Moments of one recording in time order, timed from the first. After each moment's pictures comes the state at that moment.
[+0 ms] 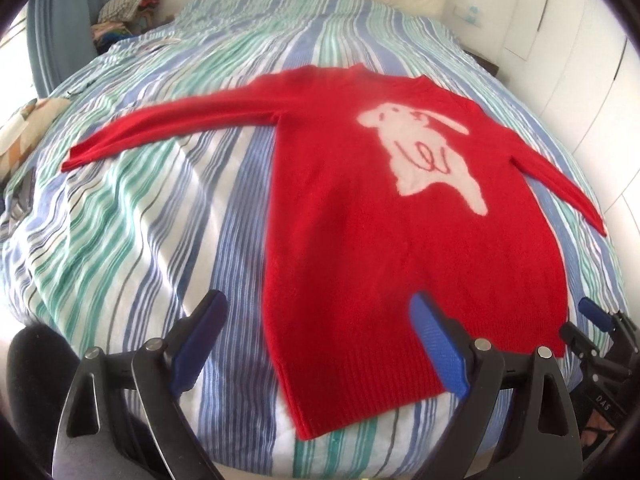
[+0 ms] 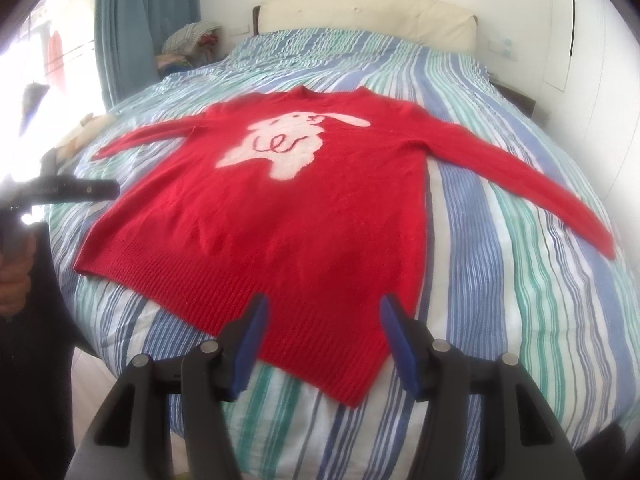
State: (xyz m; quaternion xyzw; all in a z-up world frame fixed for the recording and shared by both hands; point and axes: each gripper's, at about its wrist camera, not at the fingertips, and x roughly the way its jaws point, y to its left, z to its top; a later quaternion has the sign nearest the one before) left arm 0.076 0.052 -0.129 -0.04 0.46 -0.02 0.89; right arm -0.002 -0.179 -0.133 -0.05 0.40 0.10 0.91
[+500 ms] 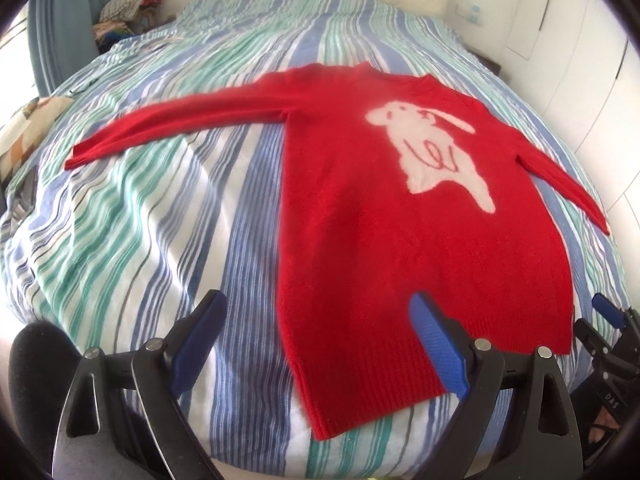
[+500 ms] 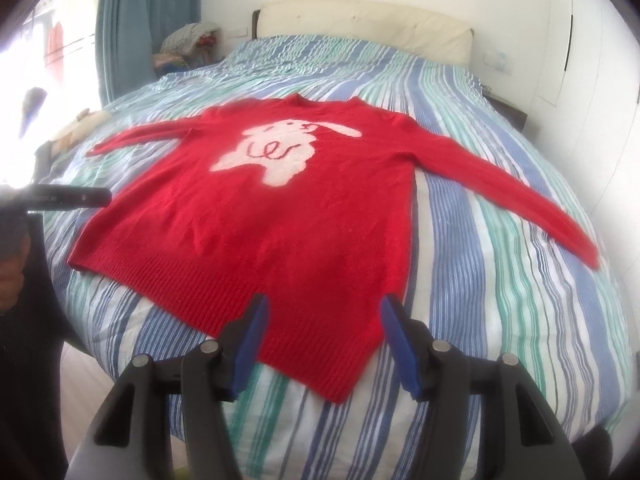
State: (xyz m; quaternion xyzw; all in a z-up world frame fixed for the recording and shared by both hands) left arm 0.077 0.061 -0.132 -0.05 0.46 -0.02 0.89; right arm -0.011 -0.180 -0.127 -0.08 0.38 0.08 0.92
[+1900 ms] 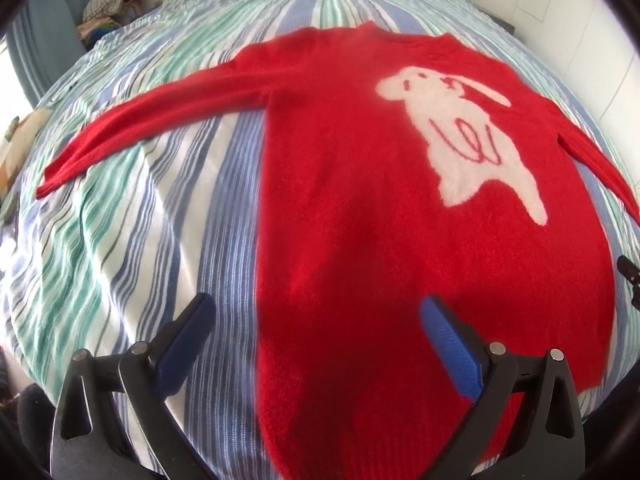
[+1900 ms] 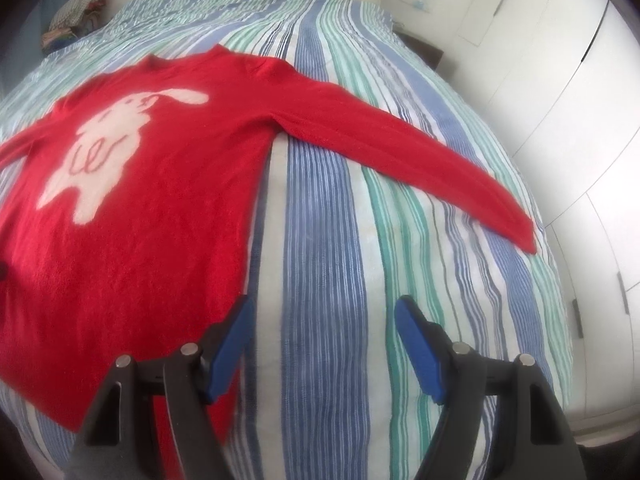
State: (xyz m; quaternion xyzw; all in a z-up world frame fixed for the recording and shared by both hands) left arm 0.142 0.042 -0.160 0.00 0.52 0.00 0.85; right arm 0.096 -0.242 -0.132 -0.09 0.49 -0.12 0.86
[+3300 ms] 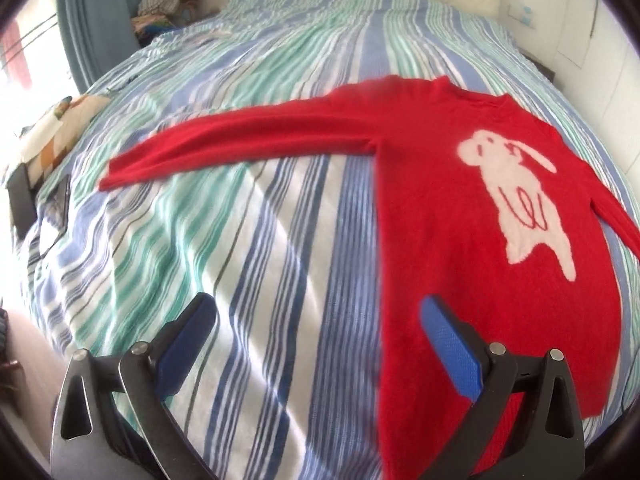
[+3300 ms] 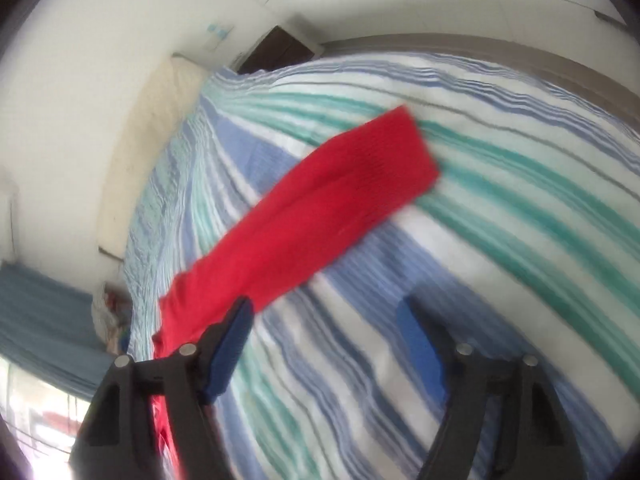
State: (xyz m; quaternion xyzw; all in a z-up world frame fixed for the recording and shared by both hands) left arm 0.143 0.111 -0.137 -0.03 0.48 0.08 0.87; right arm 0.083 -0.533 -0.166 0.48 0.34 -0.12 0.80
